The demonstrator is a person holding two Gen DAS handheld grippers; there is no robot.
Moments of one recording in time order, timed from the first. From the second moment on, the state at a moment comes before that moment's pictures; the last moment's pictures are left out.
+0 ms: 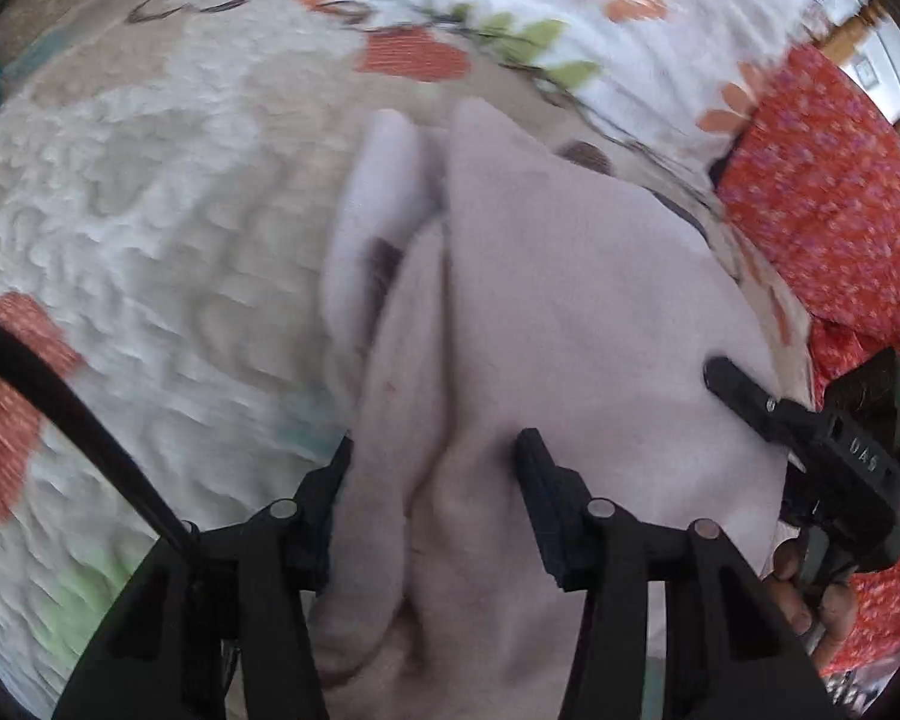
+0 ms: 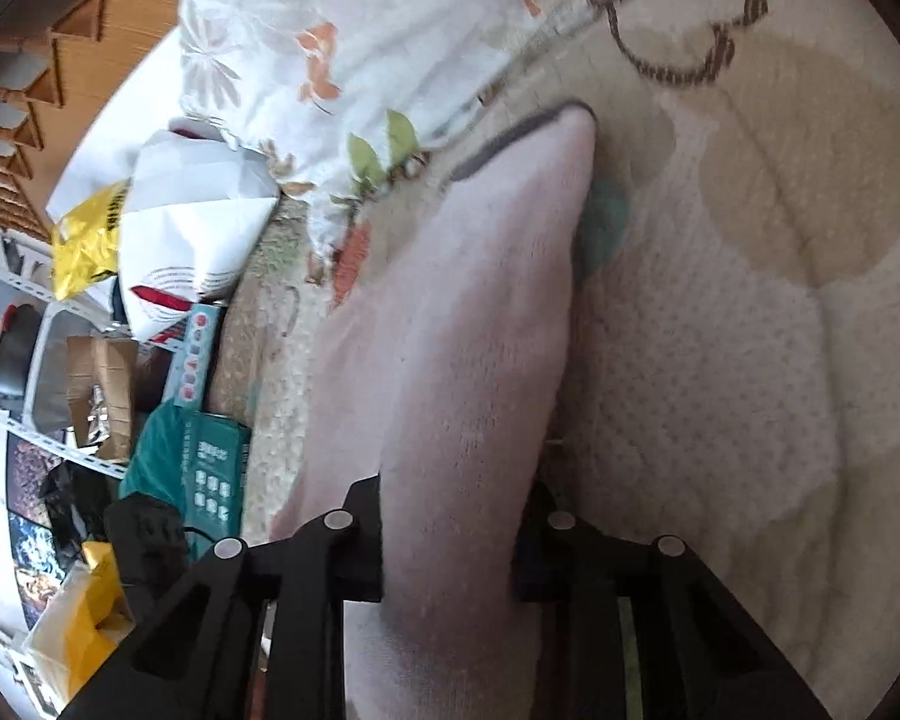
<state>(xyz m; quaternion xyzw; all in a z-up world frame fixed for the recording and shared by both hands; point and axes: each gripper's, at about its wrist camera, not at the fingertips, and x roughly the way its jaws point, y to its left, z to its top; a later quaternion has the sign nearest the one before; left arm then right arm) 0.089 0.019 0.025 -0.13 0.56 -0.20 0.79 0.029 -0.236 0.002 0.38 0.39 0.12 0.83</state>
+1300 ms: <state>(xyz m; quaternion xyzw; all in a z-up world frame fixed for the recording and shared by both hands) 0.022 0.136 0.162 -0.12 0.21 0.07 0.97 -0.012 -0.058 0.015 -0.05 0.48 0.09 0.87</state>
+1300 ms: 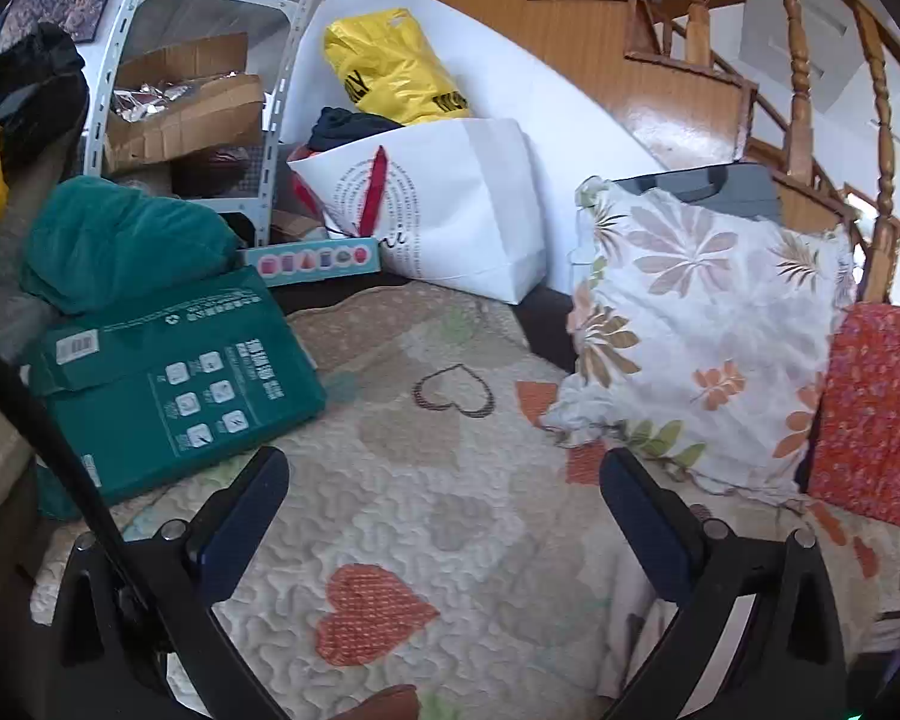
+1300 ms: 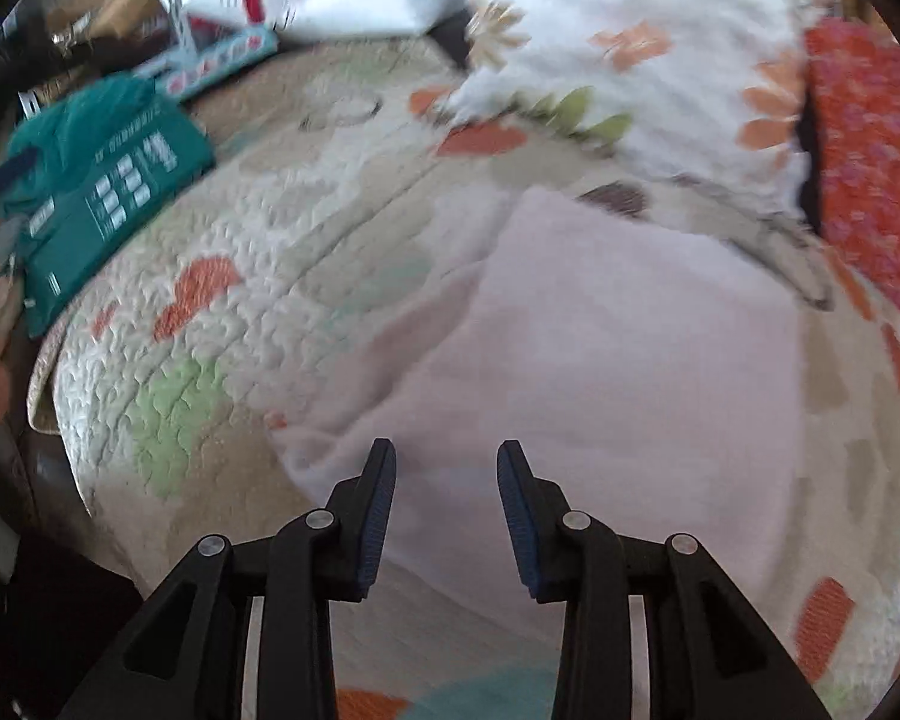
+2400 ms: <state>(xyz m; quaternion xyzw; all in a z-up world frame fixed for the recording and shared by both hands) 0.013 0.044 0.131 -0.02 0.29 -0.03 0.96 -0.100 -0.210 0.039 0.08 0.46 0.00 0.89</state>
